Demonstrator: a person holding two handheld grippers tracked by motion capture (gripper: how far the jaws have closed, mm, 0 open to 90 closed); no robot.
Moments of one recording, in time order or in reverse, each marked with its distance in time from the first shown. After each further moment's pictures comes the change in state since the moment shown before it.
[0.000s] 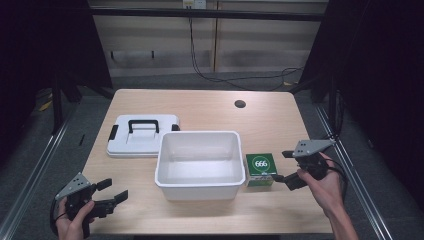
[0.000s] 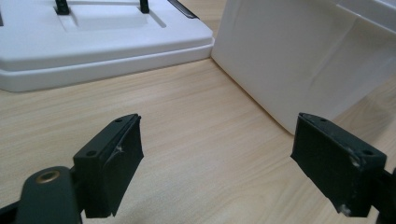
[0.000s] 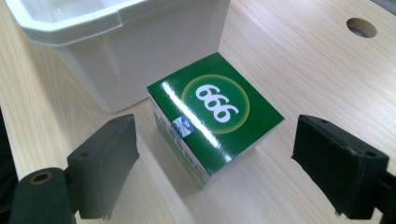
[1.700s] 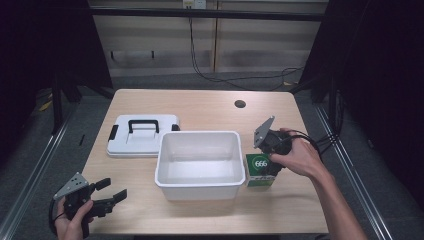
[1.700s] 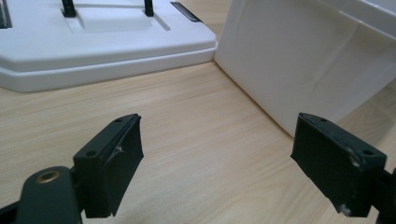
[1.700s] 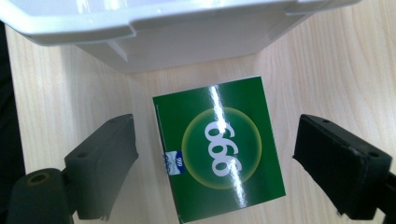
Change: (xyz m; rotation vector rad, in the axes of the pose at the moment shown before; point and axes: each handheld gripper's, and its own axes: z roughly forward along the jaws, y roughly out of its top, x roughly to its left) left arm 0.002 0.000 -0.002 -0.015 0.005 -0.008; right arm -0.007 0.085 0.058 0.439 0.207 -0.375
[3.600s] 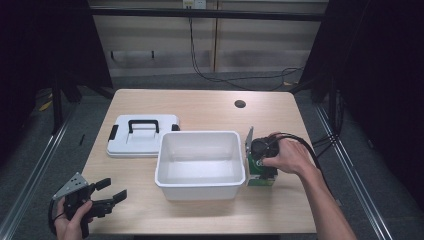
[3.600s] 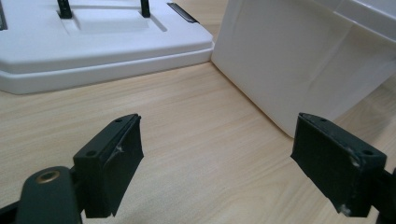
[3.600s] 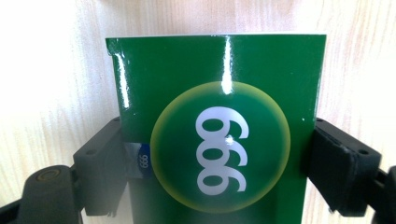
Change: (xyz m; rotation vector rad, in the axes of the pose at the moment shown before) left arm 0.000 0.000 0.000 0.000 -0.010 0.004; right arm -0.015 0.003 0.052 0.285 0.078 -0.097
